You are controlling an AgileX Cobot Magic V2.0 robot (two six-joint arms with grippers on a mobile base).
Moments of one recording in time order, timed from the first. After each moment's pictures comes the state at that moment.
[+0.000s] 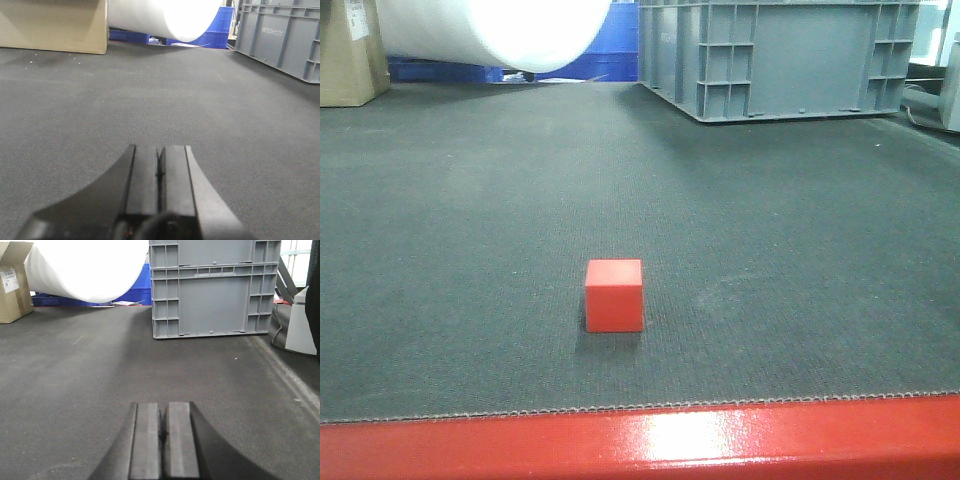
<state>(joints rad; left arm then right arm) 0.00 -0.01 0.03 -0.05 0.02 0.01 0.14 0.18 -0.11 0.12 -0.04 0.00</state>
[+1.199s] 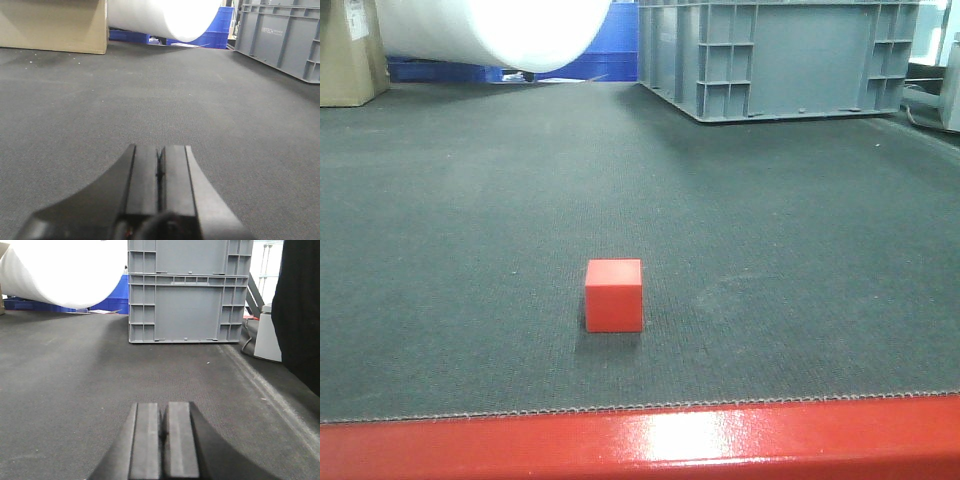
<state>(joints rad) 0.00 -0.01 0.03 -0.05 0.02 0.01 0.06 -0.01 0.03 0.05 -0.06 0.00</state>
